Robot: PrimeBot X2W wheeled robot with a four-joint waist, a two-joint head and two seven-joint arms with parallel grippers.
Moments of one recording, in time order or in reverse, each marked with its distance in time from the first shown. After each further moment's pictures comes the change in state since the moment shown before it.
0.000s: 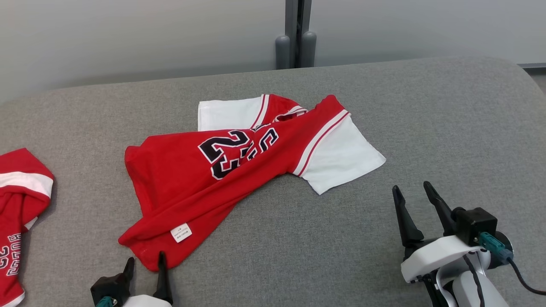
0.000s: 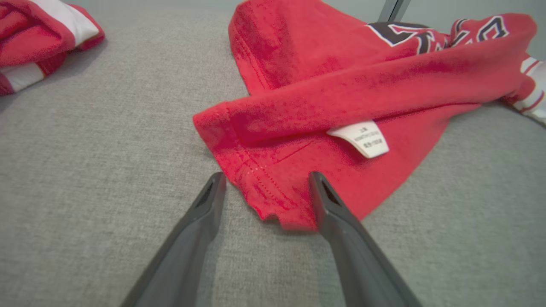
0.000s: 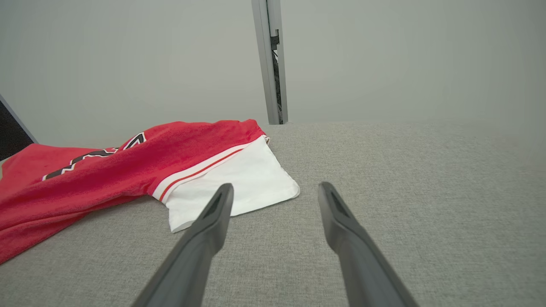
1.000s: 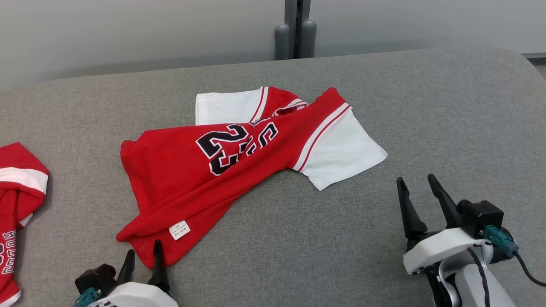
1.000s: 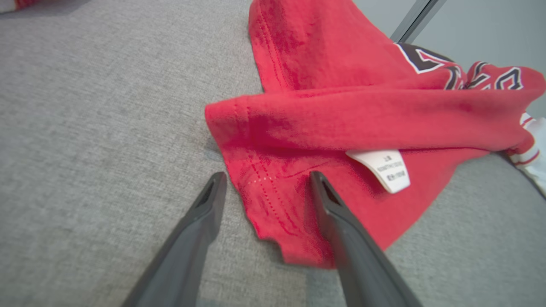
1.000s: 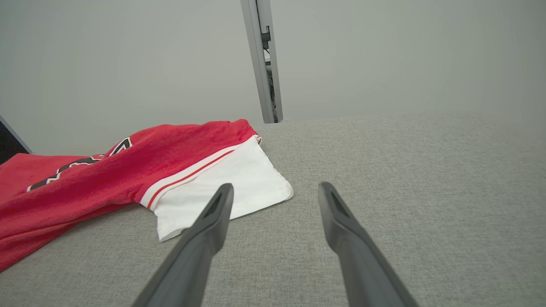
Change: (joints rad) left arm -0.082 0.004 -0.022 0.106 -0.243 -0.048 -0.008; right arm -0.032 0.000 -0.013 0.011 0.029 0.000 0.000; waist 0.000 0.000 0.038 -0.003
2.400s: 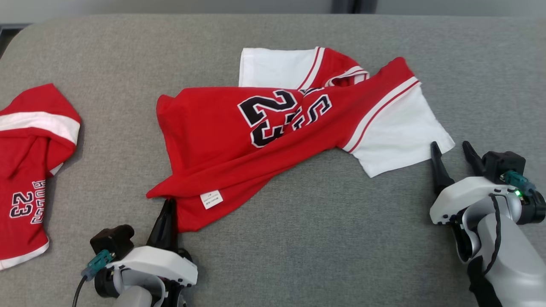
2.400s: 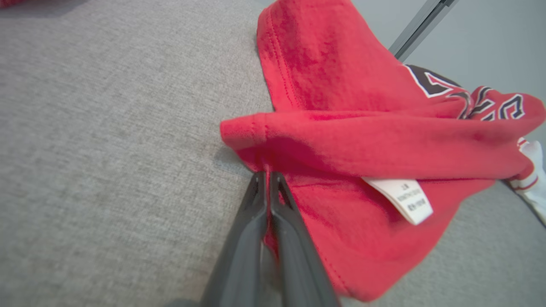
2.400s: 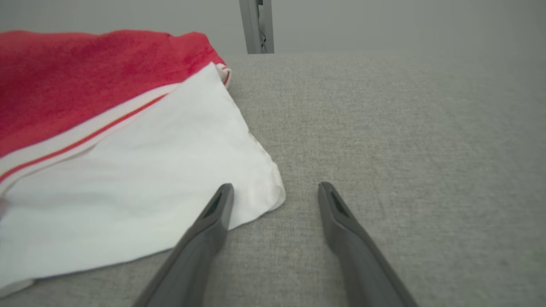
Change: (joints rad) left arm -0.095 -0.002 -0.086 -0.093 -0.043 -0.083 0.006; right arm -0.310 -0.031 -0.157 0.404 -0.122 0.000 0.000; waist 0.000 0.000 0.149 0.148
